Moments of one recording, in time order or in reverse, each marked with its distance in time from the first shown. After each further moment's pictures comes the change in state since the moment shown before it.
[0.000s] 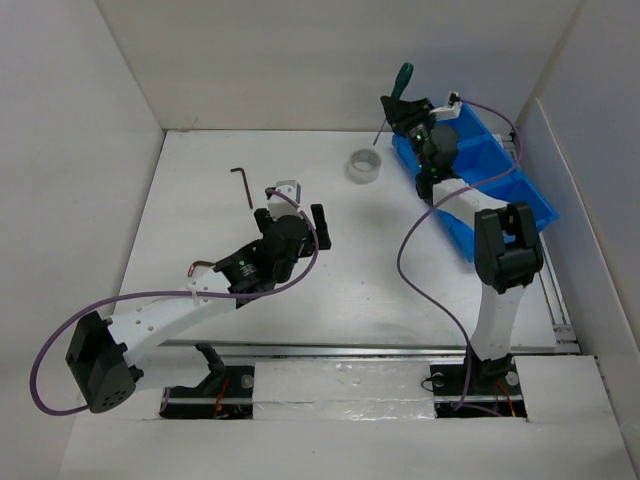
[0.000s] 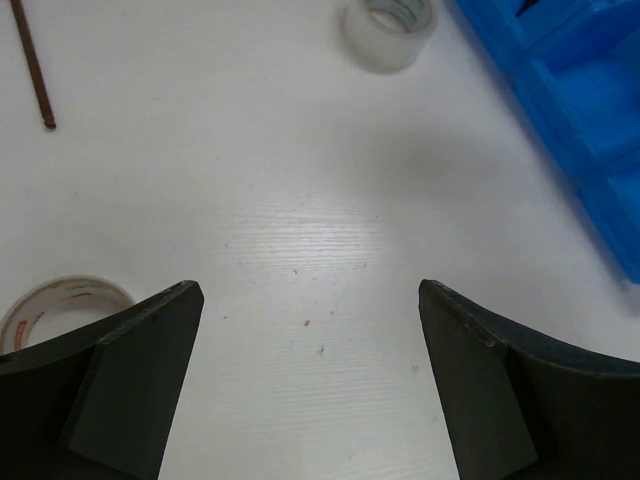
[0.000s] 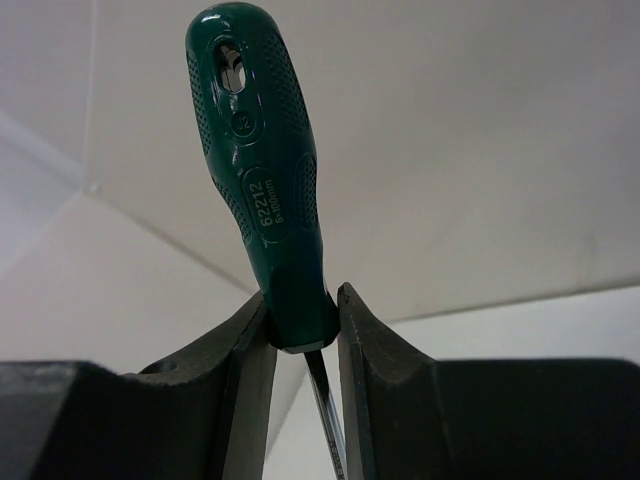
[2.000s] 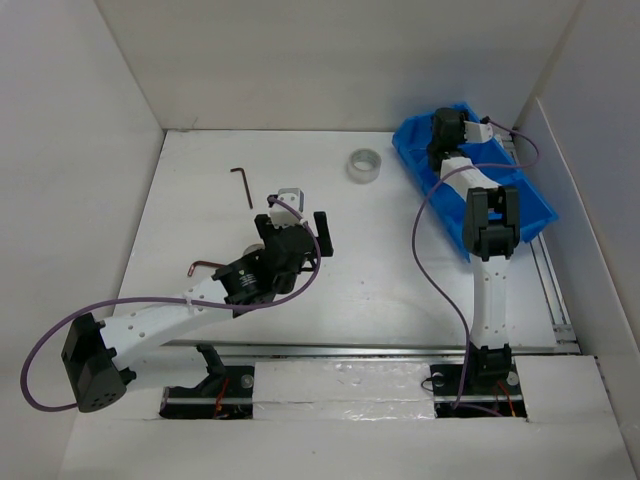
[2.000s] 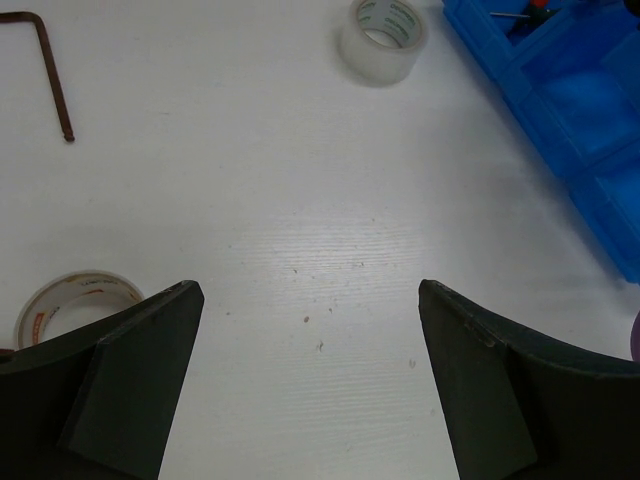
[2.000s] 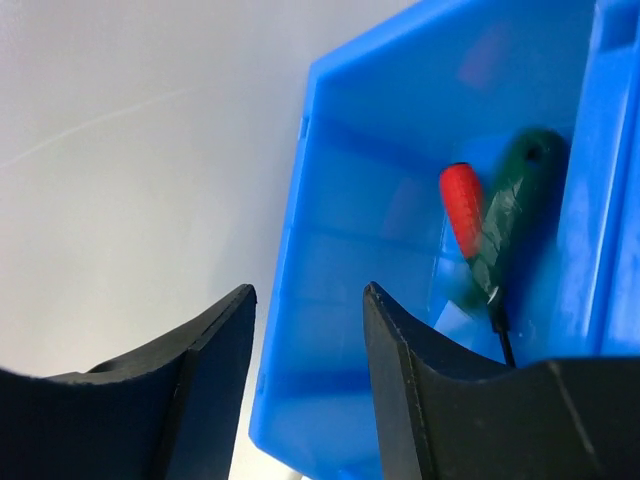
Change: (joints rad) left arm -0.106 -0.038 -0.017 -0.023 -0.134 0.014; right arm -0.167 0.437 0.571 -0.687 0.703 0.186
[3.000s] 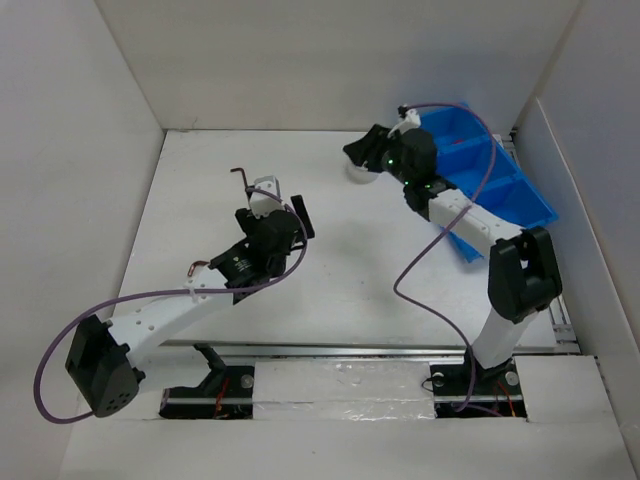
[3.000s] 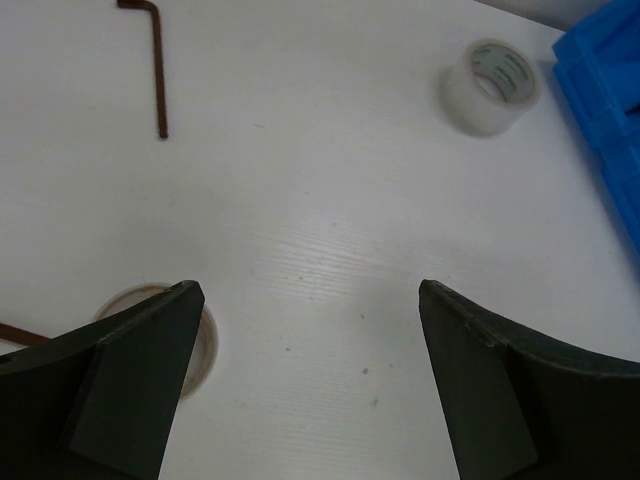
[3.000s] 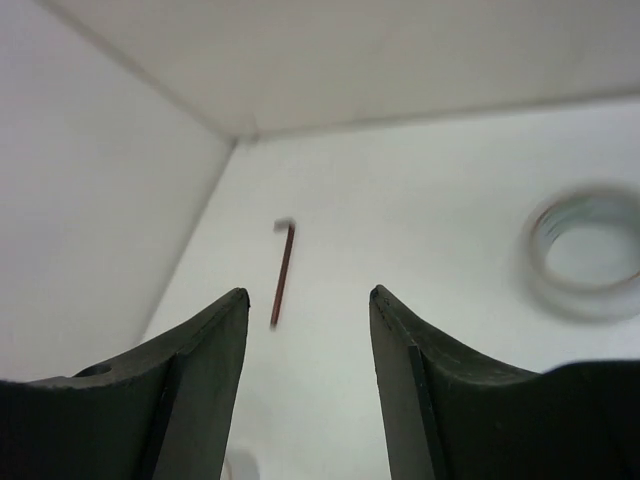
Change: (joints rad) left arm 0.169 0.038 -0.010 0.002 0.002 -0.051; right arm 0.300 -0.668 -0.603 0.085 -0.780 -0.527
